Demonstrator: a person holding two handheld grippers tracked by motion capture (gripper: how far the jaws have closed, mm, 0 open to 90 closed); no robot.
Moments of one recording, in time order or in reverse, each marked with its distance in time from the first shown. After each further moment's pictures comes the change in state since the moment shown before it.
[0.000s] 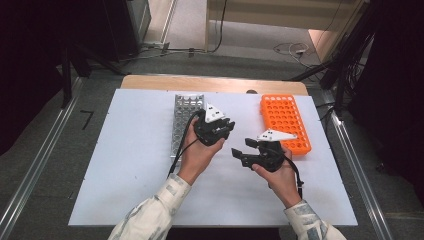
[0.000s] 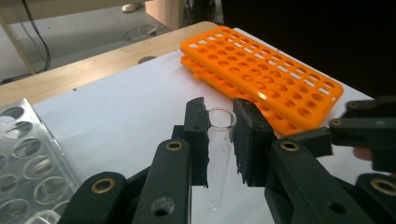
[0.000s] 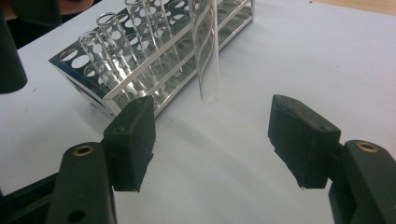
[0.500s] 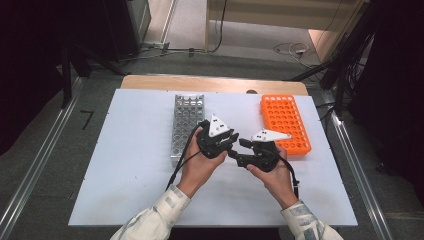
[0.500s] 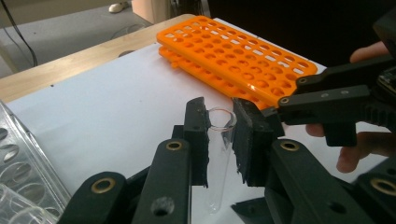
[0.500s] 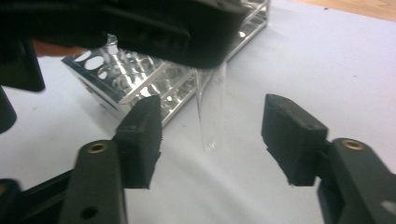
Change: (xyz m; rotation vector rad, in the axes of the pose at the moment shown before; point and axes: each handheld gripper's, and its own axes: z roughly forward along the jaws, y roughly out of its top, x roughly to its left) left arm -0.024 -0.016 -0.009 0.009 -0.040 0.054; right arm 0.010 0.005 0.006 0.002 0.011 -0.029
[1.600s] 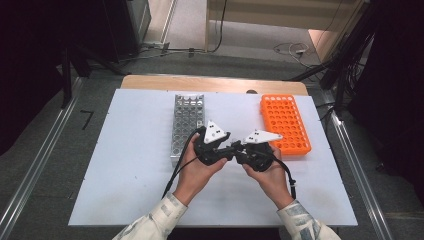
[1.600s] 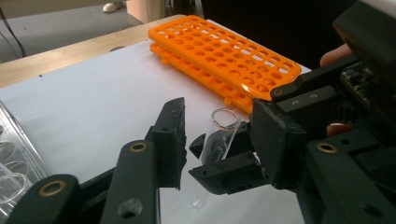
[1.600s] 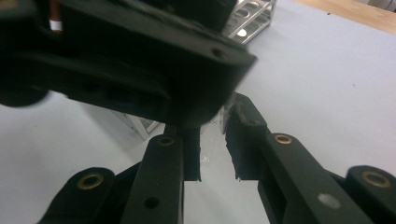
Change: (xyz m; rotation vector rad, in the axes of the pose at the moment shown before) left arm -0.010 -0.014 -0.010 -0.009 -0.028 -0.015; right arm 0.014 0.005 0.008 0.035 -0.037 -0.096
